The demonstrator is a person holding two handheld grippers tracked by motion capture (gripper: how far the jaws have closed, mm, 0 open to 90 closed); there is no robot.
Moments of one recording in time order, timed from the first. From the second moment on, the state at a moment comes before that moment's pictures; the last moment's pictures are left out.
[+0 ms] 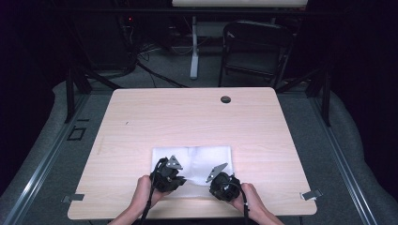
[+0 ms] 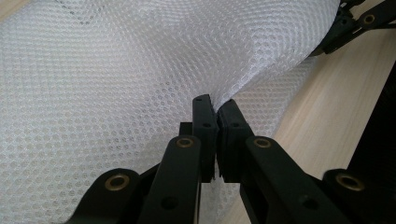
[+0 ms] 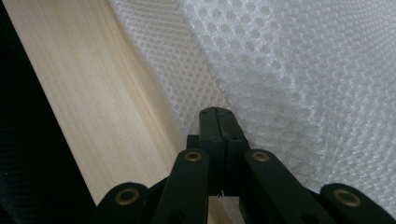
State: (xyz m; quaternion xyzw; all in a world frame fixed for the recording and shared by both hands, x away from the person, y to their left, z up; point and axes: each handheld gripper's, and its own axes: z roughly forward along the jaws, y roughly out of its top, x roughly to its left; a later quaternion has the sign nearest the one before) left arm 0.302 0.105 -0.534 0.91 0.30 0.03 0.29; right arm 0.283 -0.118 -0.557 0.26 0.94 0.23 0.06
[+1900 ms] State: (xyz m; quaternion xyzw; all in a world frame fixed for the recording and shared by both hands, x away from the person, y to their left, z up) left arm 0.363 0.106 -0.465 0.88 0.34 0.08 0.32; right arm 0.284 -0.122 -0.557 0.25 0.94 0.23 0.05
